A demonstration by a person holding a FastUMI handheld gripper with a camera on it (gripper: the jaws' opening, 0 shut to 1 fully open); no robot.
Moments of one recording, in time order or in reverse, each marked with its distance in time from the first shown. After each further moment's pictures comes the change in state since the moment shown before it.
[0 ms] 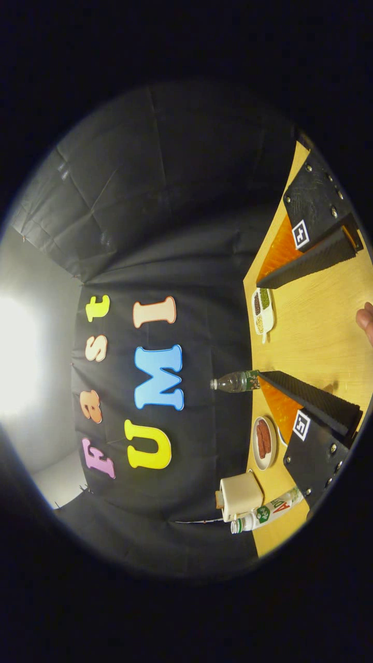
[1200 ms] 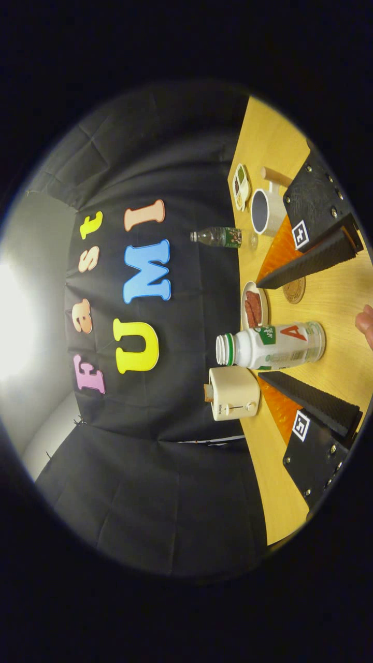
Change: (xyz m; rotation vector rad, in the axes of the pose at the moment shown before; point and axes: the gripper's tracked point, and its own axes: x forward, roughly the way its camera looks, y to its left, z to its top) arm -0.050 0.306 -0.041 0.032 0.003 0.407
